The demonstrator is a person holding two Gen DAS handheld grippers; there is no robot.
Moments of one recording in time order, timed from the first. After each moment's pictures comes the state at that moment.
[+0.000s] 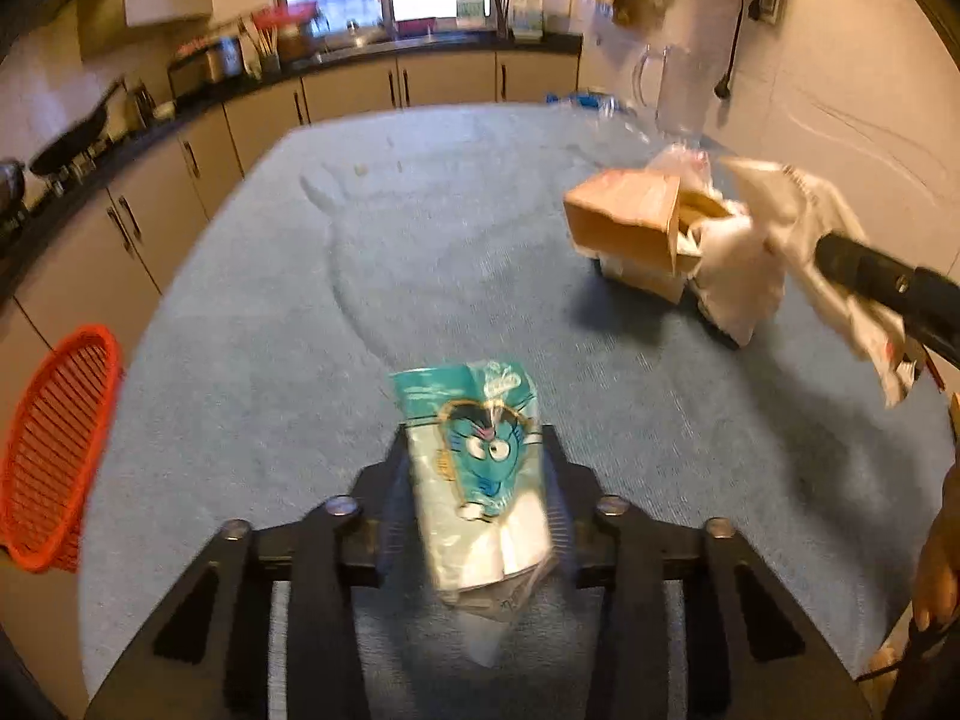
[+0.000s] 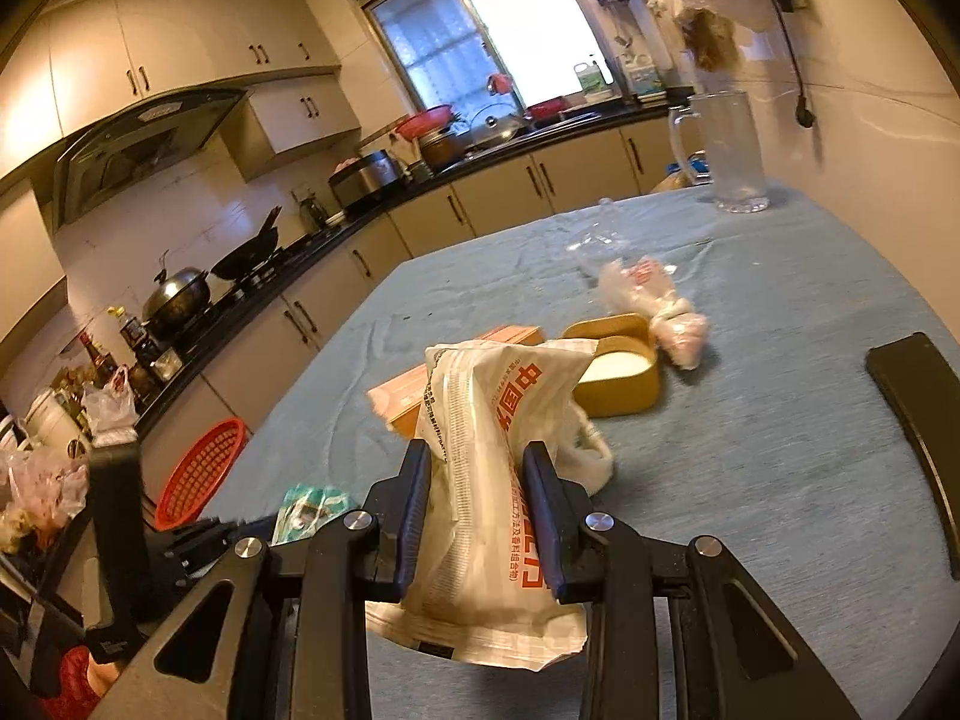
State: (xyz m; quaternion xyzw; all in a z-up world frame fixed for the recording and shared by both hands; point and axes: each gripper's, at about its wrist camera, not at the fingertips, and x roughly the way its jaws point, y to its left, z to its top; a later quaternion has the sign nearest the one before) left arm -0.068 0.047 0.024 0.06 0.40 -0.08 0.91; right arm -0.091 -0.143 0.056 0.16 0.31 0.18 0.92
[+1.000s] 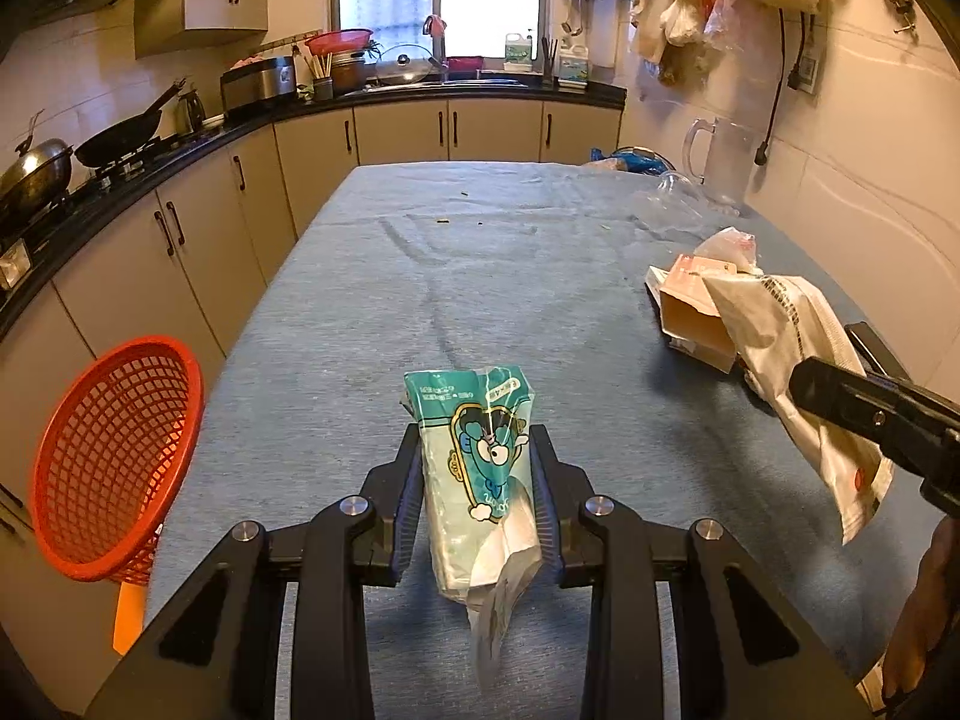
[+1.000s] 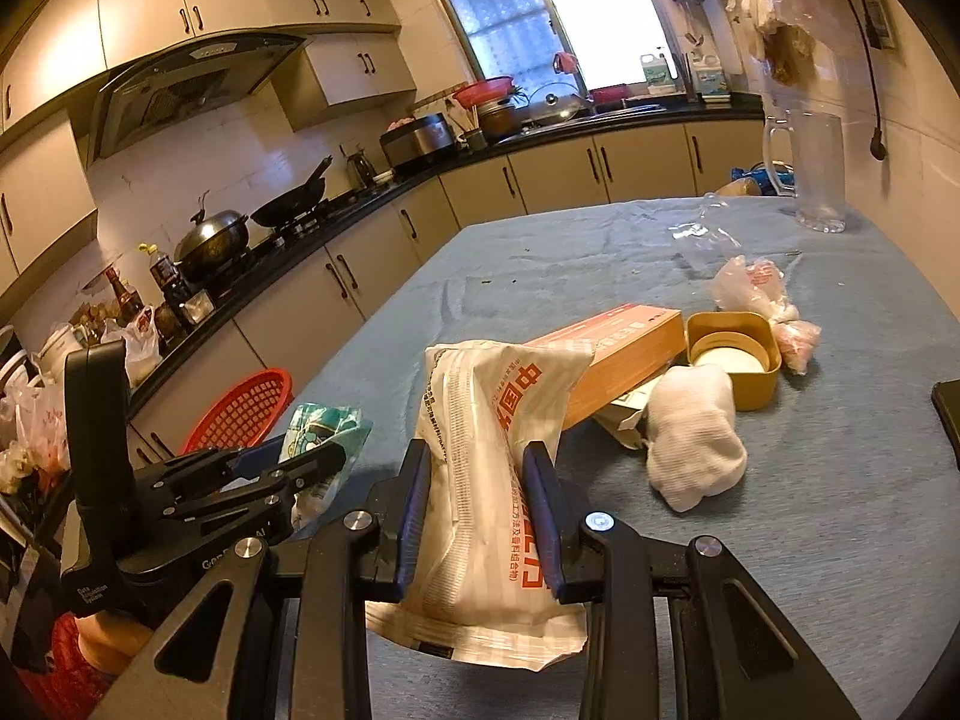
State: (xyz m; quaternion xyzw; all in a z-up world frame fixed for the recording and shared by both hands) left arm -0.075 0.095 0.051 0.01 0.36 -0.05 0.93; right arm -0.090 -0.077 0.062 0.11 0.32 0.23 0.91
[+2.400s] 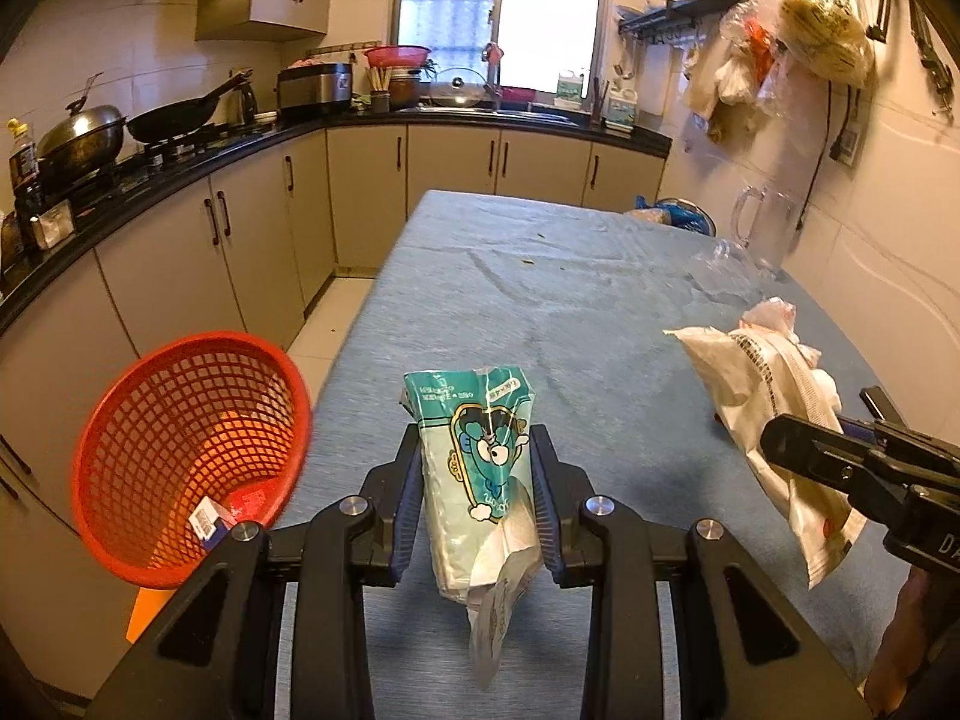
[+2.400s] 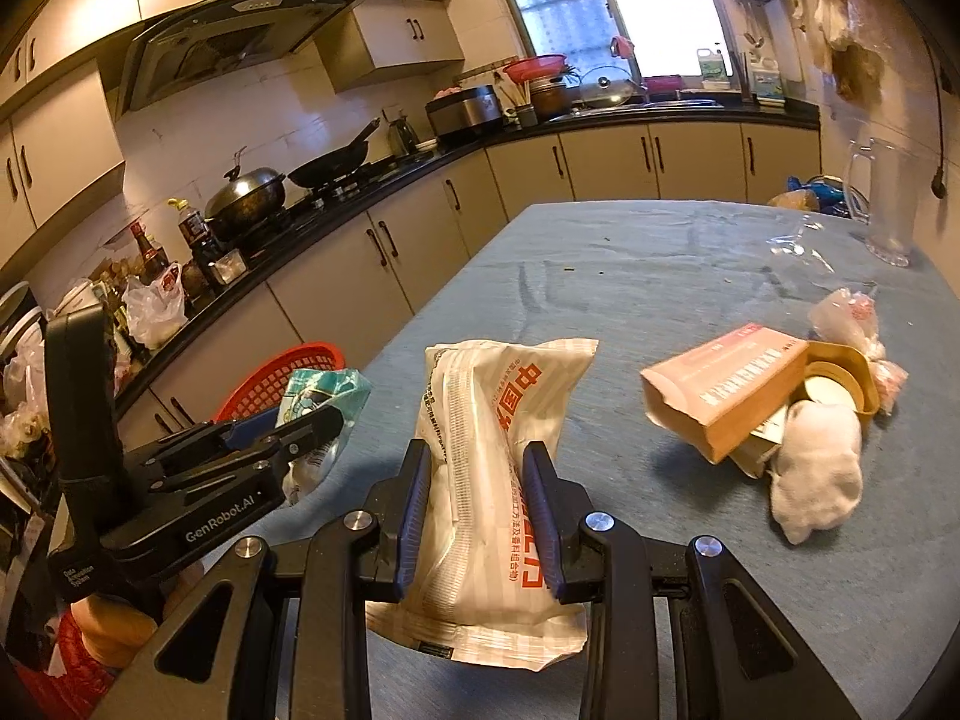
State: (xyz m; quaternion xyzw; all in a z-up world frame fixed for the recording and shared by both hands) left arm -0.092 0.158 0.073 -0.04 0.33 -0.01 0.94; right arm -0.071 -0.015 0.072 0.07 0.34 0.28 0.90
